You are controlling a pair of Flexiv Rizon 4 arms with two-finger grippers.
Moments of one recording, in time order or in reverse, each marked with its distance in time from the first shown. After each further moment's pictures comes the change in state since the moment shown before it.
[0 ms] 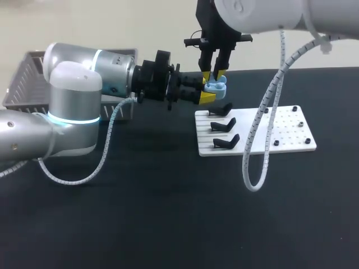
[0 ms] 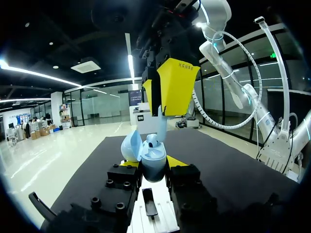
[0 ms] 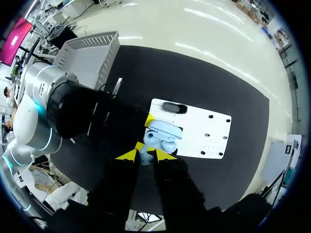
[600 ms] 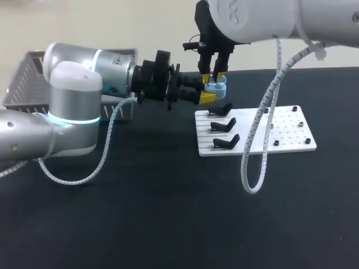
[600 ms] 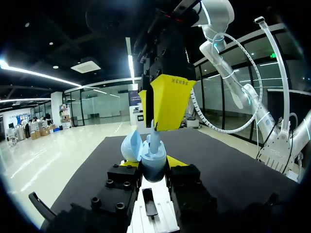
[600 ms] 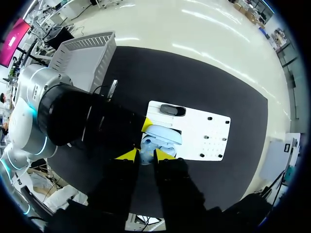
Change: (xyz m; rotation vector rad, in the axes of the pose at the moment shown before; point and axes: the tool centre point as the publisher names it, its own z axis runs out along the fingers) left arm 0.000 0.000 0.000 0.000 0.000 0.000; right arm -0.006 -0.003 0.010 0.025 -0.014 0.013
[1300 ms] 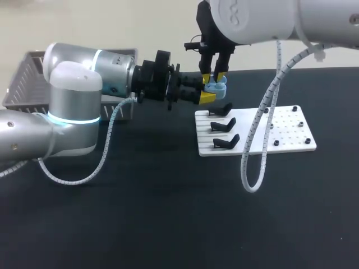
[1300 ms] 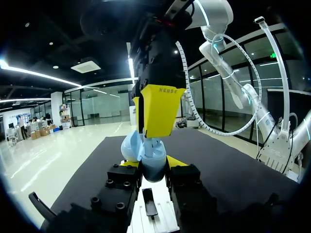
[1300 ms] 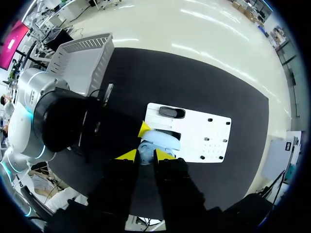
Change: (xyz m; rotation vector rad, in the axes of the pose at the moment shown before) left arm 0.000 0.000 0.000 0.000 0.000 0.000; right arm -0.006 -0.004 0.006 -0.006 -0.004 0.015
